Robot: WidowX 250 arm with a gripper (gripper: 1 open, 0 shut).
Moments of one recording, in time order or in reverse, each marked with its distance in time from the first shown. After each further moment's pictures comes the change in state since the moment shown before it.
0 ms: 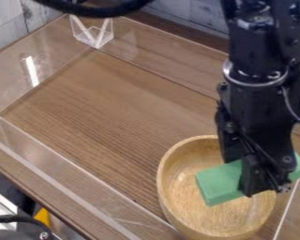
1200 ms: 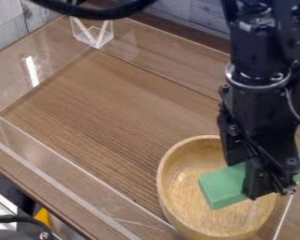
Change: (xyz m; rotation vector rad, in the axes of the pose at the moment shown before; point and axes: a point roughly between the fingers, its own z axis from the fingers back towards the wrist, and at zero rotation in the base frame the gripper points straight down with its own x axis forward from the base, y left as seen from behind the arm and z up) arm 0.001 -0.004 -0.001 -0.013 -0.007 0.011
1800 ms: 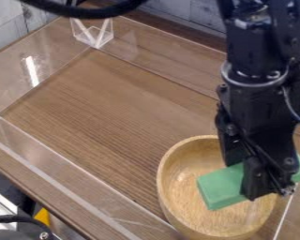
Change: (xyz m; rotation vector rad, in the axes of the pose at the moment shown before) arm -0.003 -0.001 0.004 -0.011 -0.006 0.000
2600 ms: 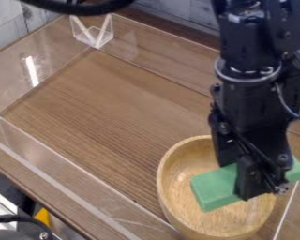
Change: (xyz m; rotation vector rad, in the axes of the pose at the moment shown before) arm -0.006 0.001 0.002 -0.023 0.027 0.023
